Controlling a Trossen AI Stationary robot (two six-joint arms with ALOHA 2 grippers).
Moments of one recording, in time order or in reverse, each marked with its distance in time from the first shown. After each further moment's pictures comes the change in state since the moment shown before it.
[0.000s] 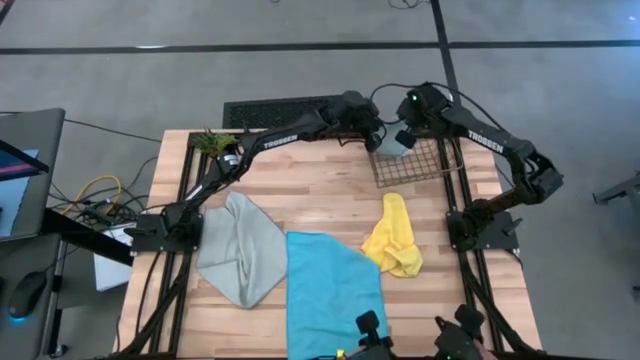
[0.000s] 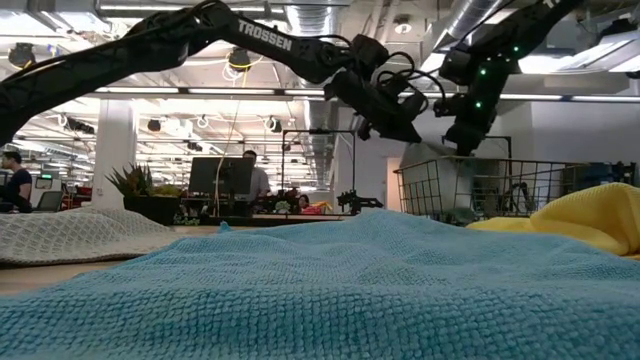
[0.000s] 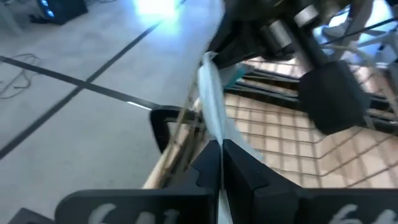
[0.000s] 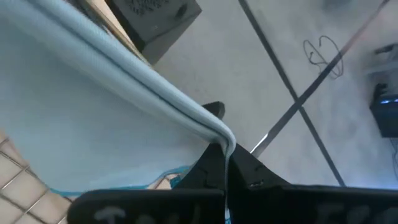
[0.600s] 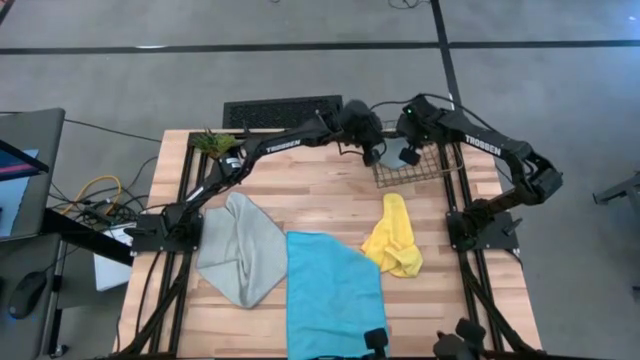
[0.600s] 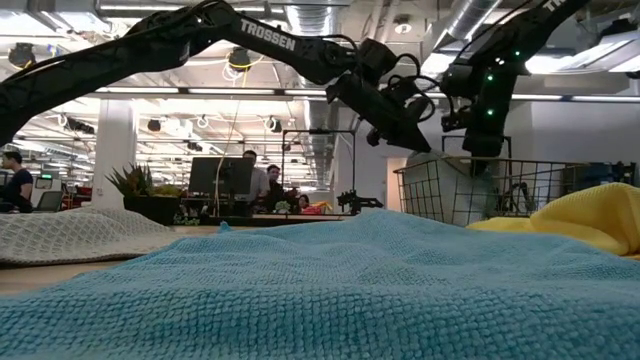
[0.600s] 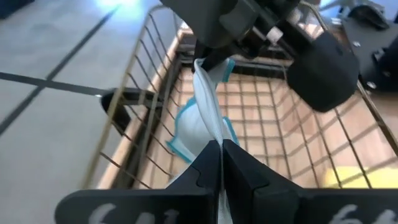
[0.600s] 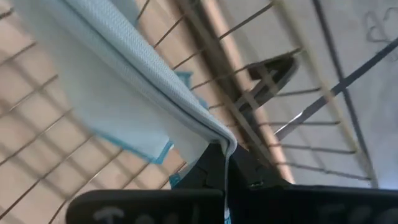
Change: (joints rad) left arm -0.036 0.008 -0.004 -0.091 0.114 0.088; right arm 0.016 -0.002 -0.063 -0.184 -0.037 -0.003
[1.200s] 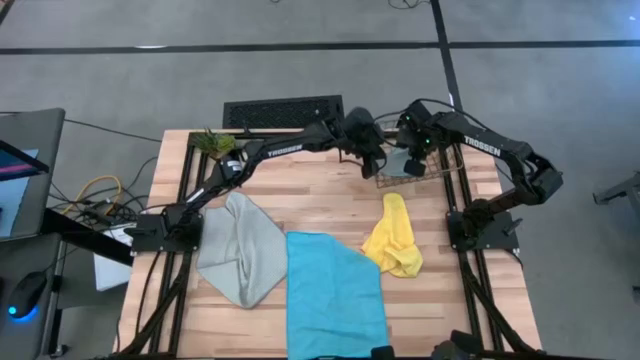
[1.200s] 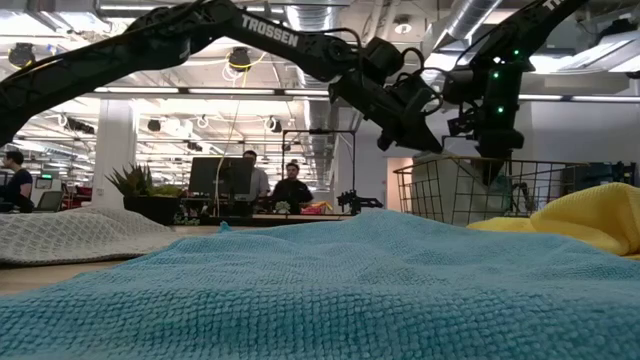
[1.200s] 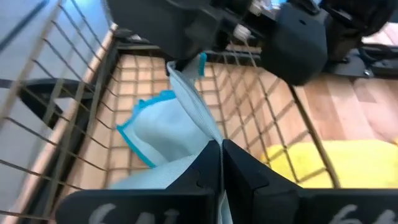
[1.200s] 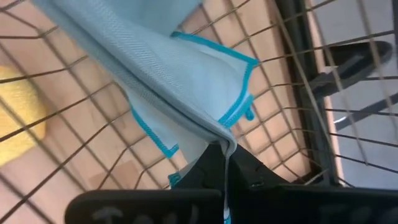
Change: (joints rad) left arm -0.037 0.001 0.000 -0.073 0.149 -0.002; right arm 0.030 0.000 -0.001 -0.168 -0.114 -0.069
